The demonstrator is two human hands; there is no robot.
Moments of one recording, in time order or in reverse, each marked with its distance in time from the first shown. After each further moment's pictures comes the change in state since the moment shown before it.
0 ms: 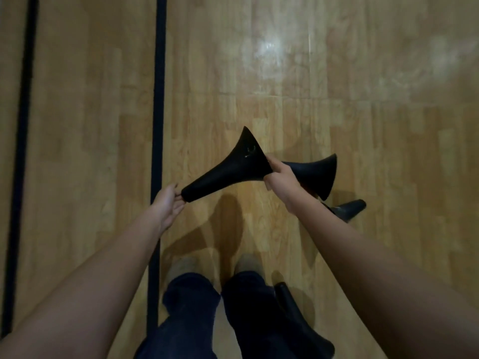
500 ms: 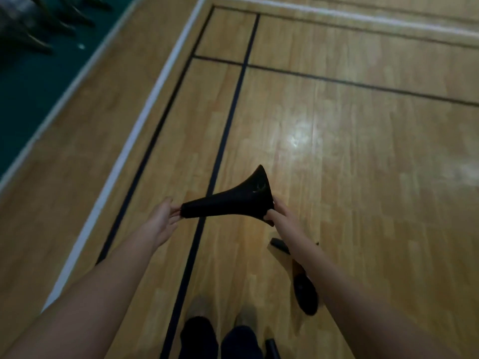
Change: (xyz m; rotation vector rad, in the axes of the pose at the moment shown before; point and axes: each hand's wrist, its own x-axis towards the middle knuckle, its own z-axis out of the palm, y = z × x) left_hand -0.327 0.183 -0.074 -0.197 0.108 0.243; right_hand -0.260 -0.228 -0.065 0.006 -0.173 -0.307
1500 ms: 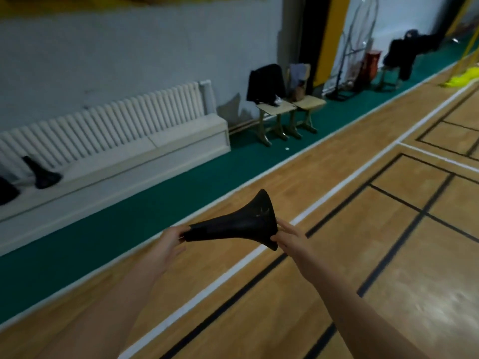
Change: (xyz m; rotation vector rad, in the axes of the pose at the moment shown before) left_hand -0.268 0.067 -0.472 -0.455 0.479 0.282; right_hand -0.140 -0.248 0.403 -0.227 -0.683 -0.354
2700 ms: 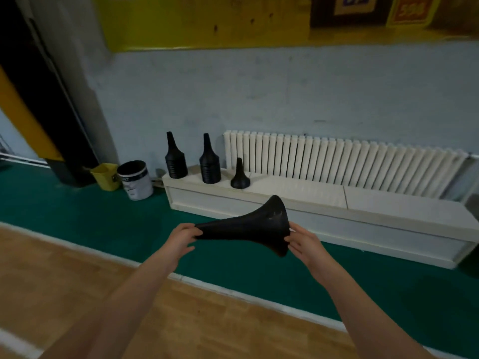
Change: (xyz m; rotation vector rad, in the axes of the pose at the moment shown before) left_hand 0.251 0.168 -0.482 -0.393 0.805 0.081; right_hand 0.456 -0.217 0.555 -0.142 -0.768 0.017
